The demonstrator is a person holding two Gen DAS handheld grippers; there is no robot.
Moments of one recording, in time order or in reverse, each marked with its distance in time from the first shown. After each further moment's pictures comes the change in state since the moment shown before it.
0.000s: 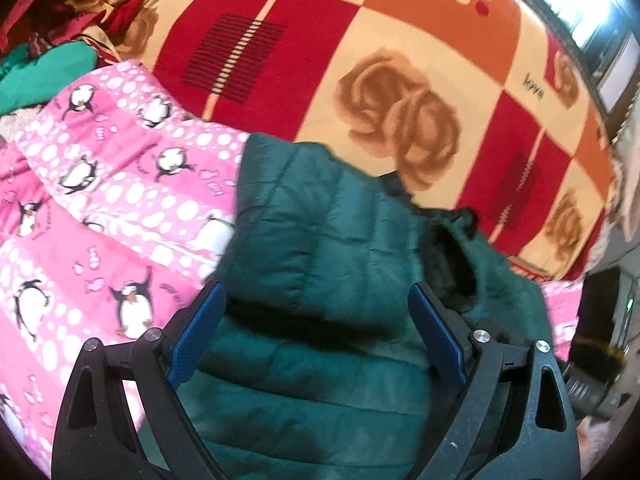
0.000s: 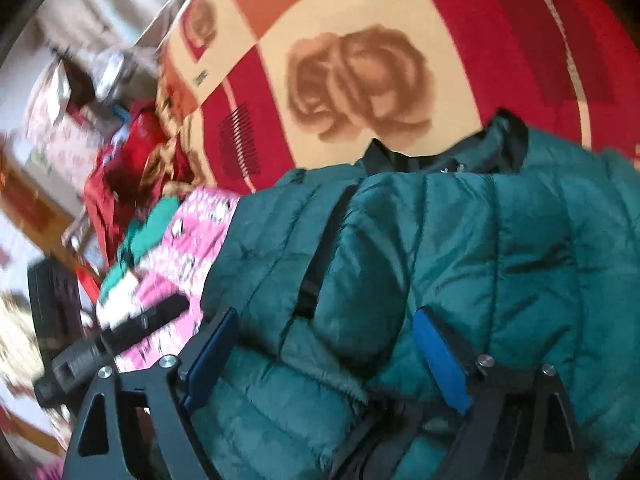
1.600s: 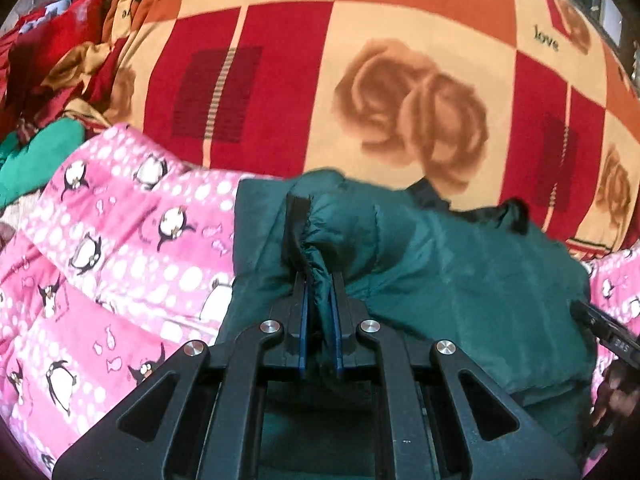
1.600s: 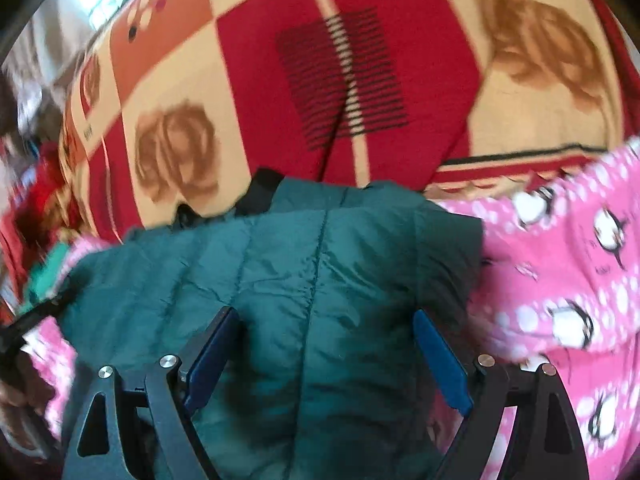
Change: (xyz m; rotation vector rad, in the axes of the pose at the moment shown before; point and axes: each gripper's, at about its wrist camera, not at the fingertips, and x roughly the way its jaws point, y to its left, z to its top) left arm 0.050 -0.021 0.015 0.207 -0.047 0.229; right arm -0.064 -0.130 0.003 0.055 -0.135 -0.395
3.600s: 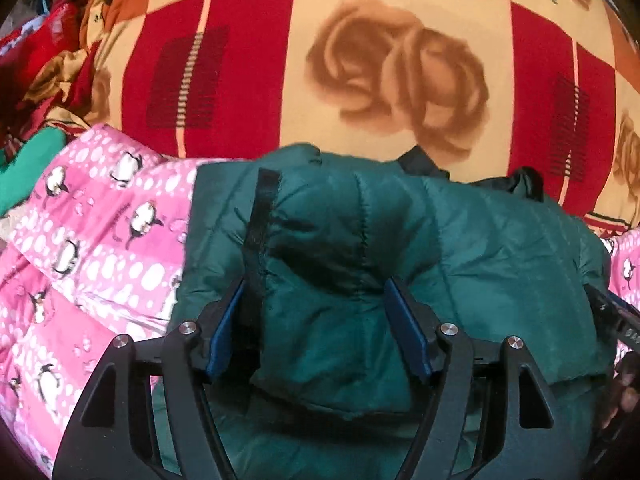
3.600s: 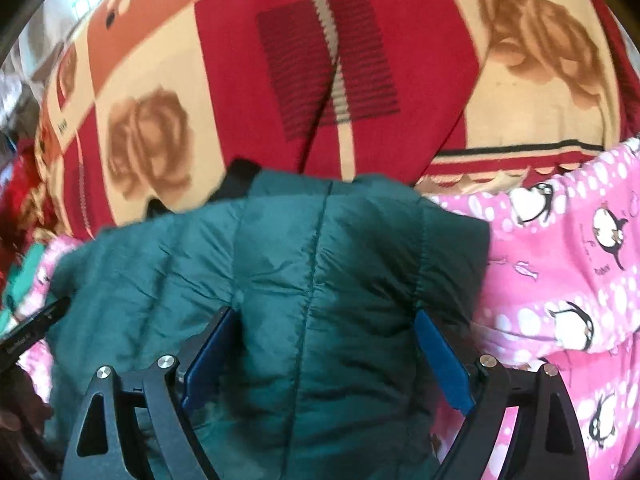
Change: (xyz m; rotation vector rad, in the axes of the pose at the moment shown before) left arm 0.034 -0.032 -0.007 0.065 0.047 0.038; right arm 0.025 -0.002 -0.003 0.019 0.022 -0.077
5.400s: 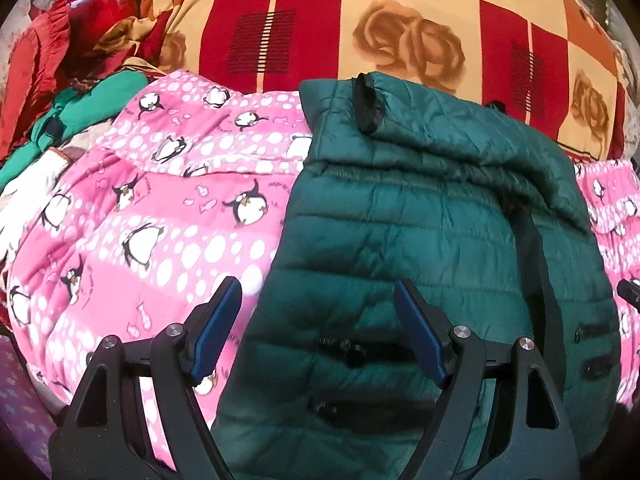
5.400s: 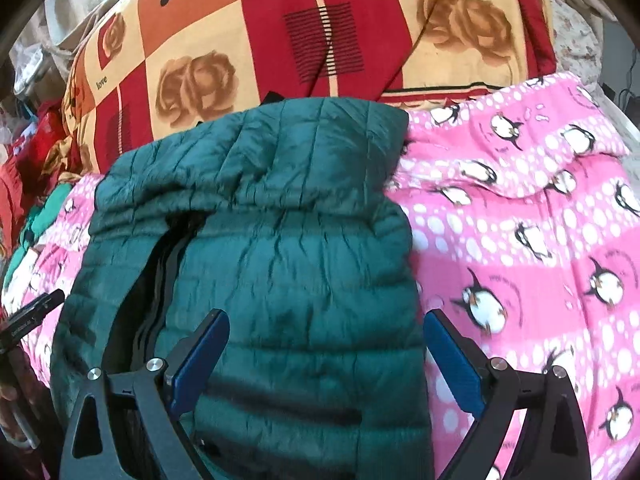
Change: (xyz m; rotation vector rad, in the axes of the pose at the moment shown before) left arm -0.123 0.080 -0.135 0.034 0.033 0.002; right arm -0.153 0.009 -0.142 -0.002 0.048 -0.040
